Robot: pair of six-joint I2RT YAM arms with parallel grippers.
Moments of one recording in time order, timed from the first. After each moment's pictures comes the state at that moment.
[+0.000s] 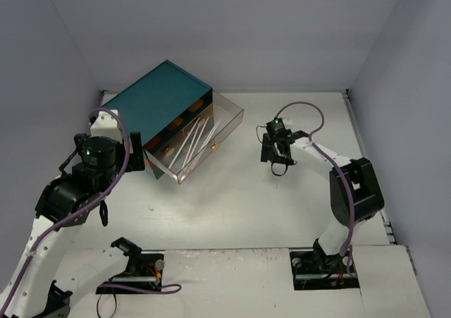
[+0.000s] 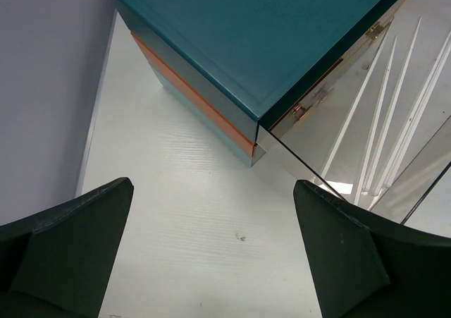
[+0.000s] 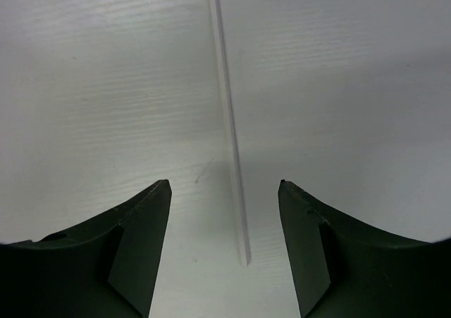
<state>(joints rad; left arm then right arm) -0.49 0.83 1.32 -1.01 -0.53 -0.22 0.40 1.70 1.08 -0.49 0.23 0.47</state>
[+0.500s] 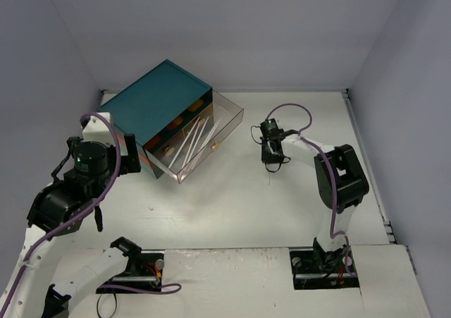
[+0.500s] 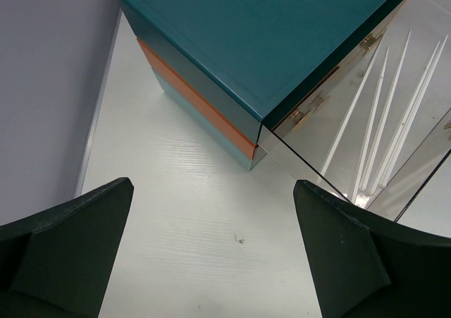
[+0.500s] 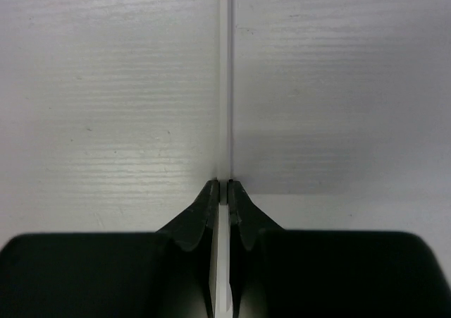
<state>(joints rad) -0.49 0.79 1.32 -1.01 -0.53 -0.22 0.40 1.86 1.13 -0.40 0.17 0.40</state>
